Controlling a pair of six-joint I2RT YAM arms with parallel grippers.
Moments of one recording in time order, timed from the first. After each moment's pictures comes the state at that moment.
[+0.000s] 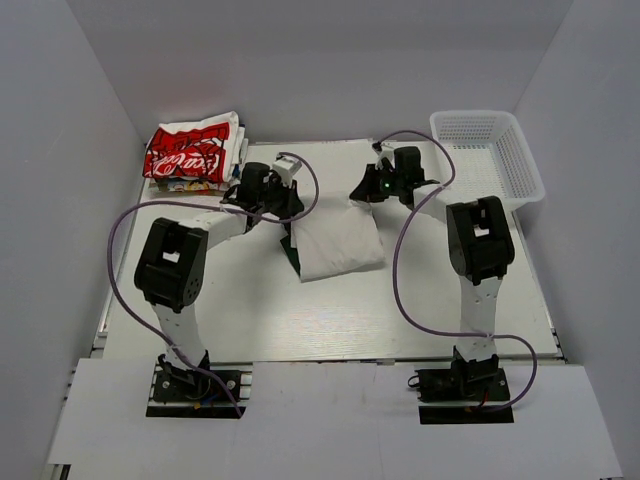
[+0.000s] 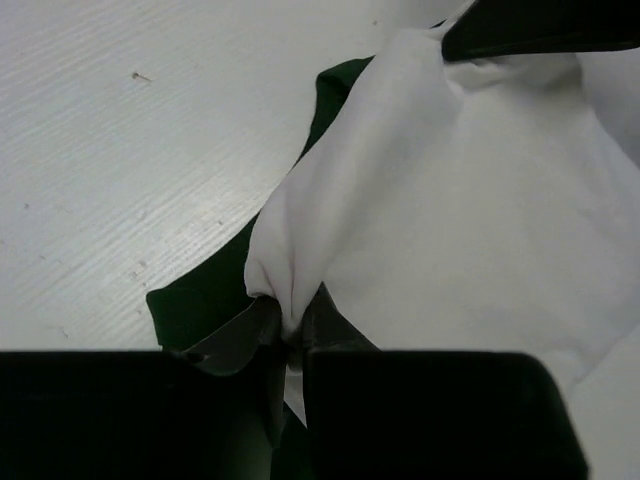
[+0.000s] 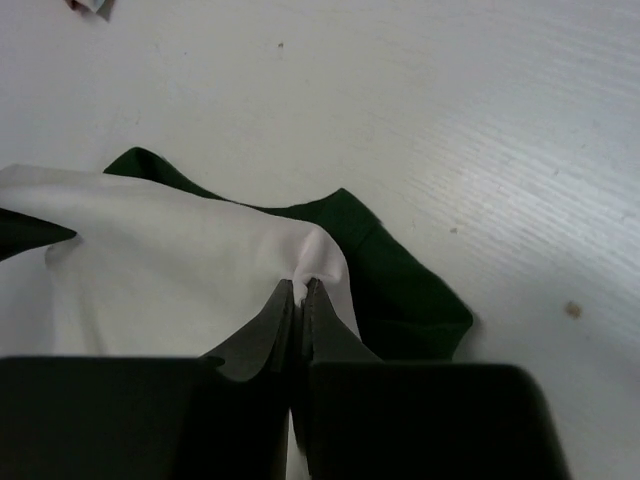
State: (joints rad) left arm -0.35 1.92 1.23 0.13 0.40 0.00; right arm 0.28 2.15 1.49 0.07 -0.59 0.23
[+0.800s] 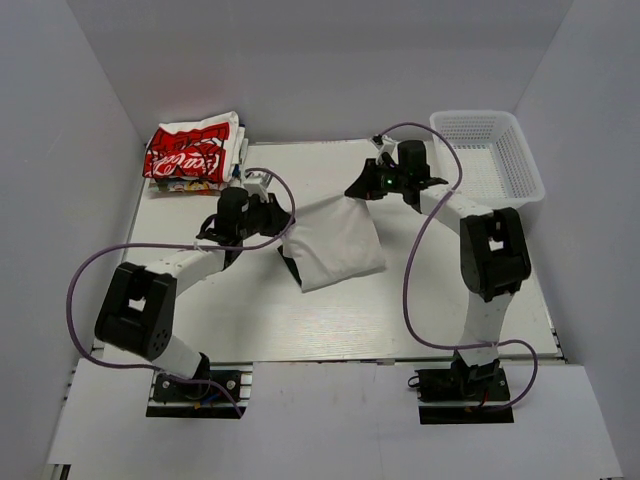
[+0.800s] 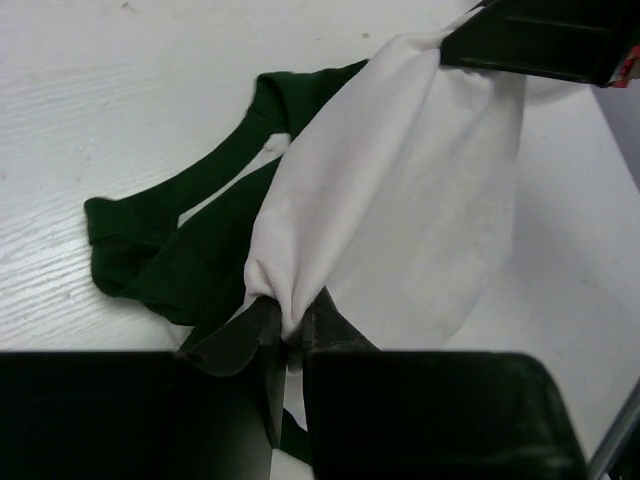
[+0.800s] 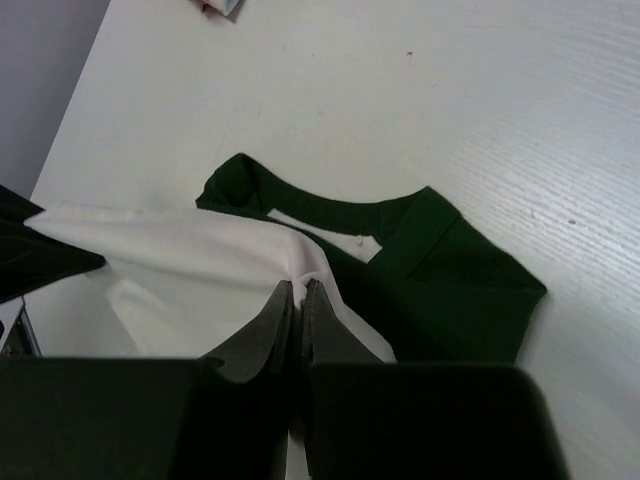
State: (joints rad) left arm -0.34 1.50 0.80 0.31 0.37 -0.36; right arm 0.30 1.92 1.34 0.07 -0.68 0.29
